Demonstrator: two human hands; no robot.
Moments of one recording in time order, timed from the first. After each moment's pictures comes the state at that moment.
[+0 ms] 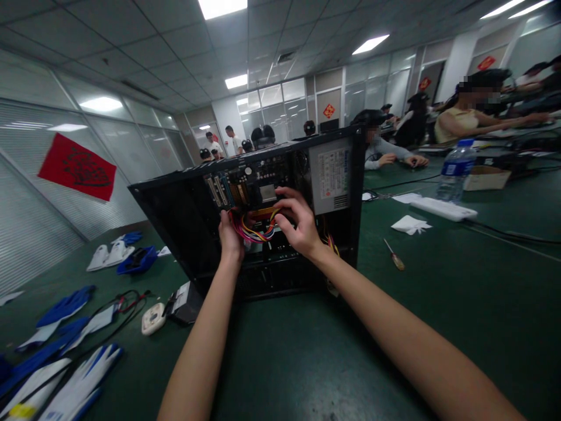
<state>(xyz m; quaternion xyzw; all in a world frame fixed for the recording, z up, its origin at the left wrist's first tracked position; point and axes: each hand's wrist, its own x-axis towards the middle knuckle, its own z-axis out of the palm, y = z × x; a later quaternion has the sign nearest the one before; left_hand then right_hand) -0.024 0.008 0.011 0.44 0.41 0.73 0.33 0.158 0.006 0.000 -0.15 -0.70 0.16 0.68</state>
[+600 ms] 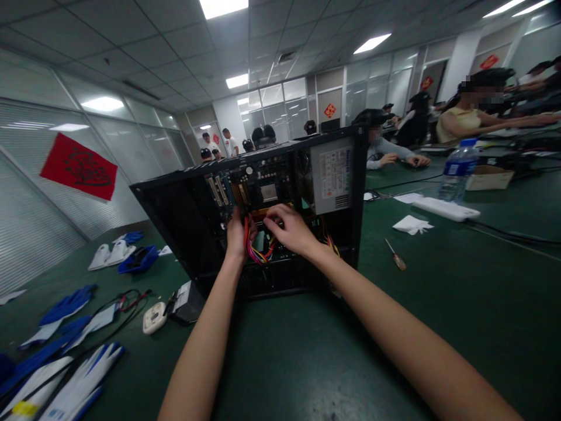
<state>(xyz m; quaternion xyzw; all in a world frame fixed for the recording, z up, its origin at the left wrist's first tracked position) -0.005 -0.012 0.025 0.51 0.43 0.65 0.36 0.147 0.016 0.000 -0.25 -0.79 0.15 0.54</state>
